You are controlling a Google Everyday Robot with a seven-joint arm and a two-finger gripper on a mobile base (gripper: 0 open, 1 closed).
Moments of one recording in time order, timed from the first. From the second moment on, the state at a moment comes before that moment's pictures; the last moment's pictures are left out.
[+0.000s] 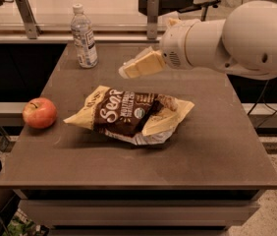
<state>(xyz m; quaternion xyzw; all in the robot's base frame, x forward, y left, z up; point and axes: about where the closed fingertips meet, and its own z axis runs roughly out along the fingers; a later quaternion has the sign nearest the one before) 0.606 -0.021 0.982 -0.42 0.70 0.12 0.56</state>
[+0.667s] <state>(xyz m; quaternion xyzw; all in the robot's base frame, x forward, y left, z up) 0.637 0.001 0.979 -0.37 0.72 0.15 0.58</state>
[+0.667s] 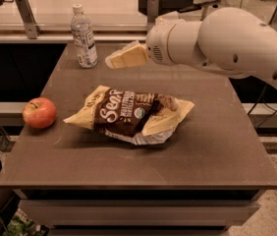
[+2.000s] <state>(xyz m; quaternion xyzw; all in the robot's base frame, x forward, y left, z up) 0.735 0.069 0.938 -0.37 0.70 0.23 0.57</state>
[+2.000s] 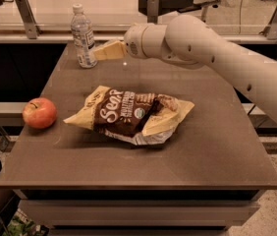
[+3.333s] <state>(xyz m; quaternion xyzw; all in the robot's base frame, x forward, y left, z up) 0.804 0.110 0.950 -0.40 0.66 0.23 0.59</state>
